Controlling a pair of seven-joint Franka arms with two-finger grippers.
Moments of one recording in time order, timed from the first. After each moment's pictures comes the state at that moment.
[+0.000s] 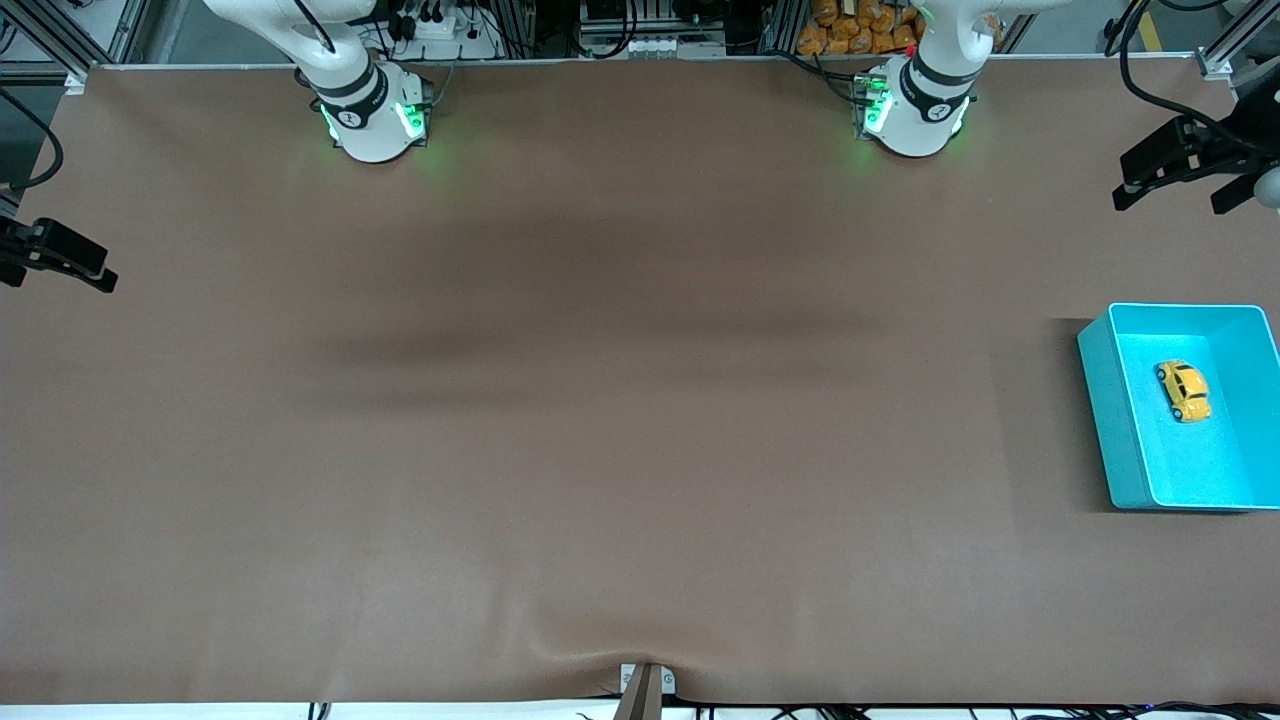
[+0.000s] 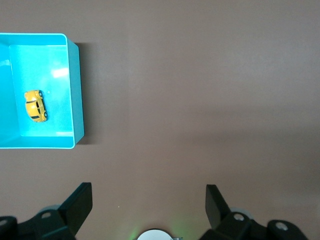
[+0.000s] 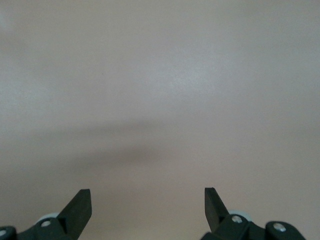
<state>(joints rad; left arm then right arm) -0.01 -0.05 -0.04 -1.47 -0.03 1.41 -0.03 0.02 0.03 -0.10 -1.51 -0.02 1.55 -0.01</state>
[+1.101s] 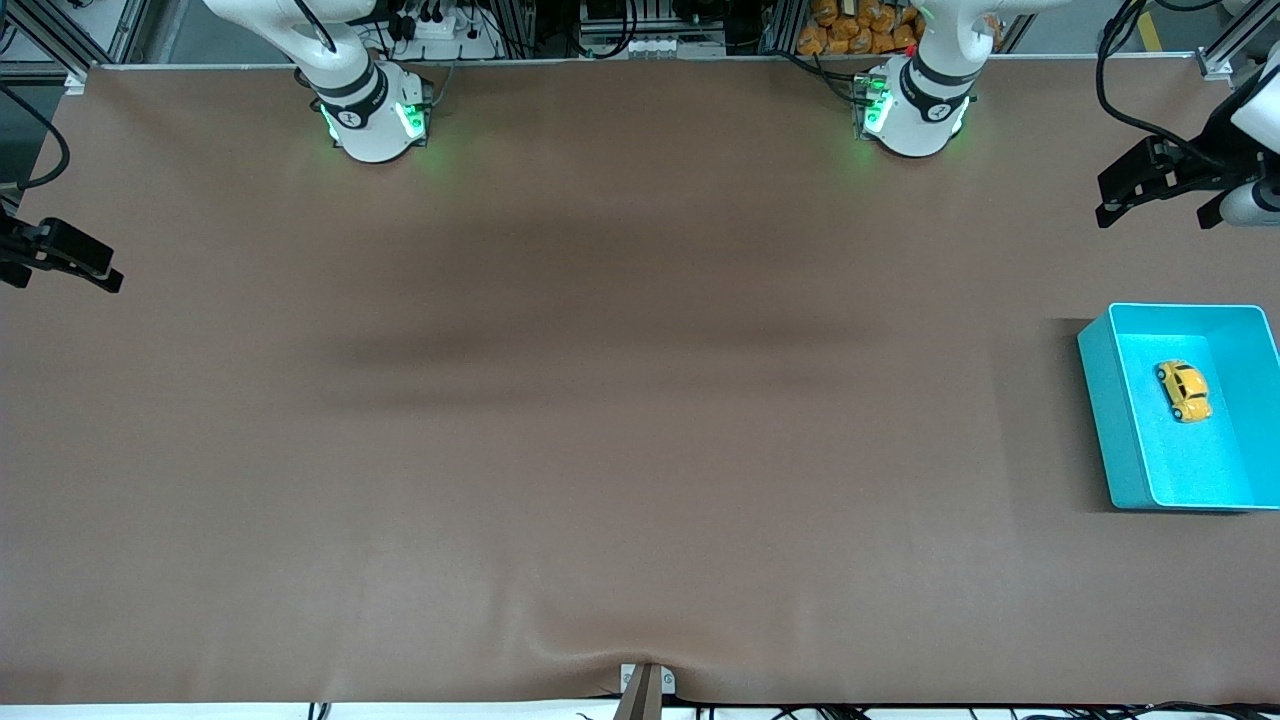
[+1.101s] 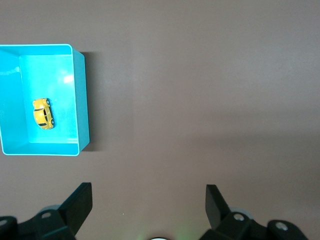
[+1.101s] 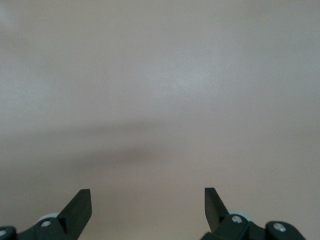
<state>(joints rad) -0.01 -0.04 -0.08 -1.48 0.03 1.45 -0.06 0.02 0.03 -0.09 -1.51 -0.02 1.55 -0.01</state>
